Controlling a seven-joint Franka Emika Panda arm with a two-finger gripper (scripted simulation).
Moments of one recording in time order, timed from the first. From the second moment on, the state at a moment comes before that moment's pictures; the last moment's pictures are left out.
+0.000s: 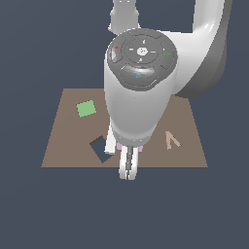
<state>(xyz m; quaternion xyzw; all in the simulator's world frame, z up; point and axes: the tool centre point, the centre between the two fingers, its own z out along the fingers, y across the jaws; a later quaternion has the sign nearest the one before) 0.085 0.017 0.038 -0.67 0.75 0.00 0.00</state>
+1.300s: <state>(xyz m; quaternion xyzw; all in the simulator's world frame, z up) 0.095 -0.067 0.040 -0.34 0.94 0.00 0.00</state>
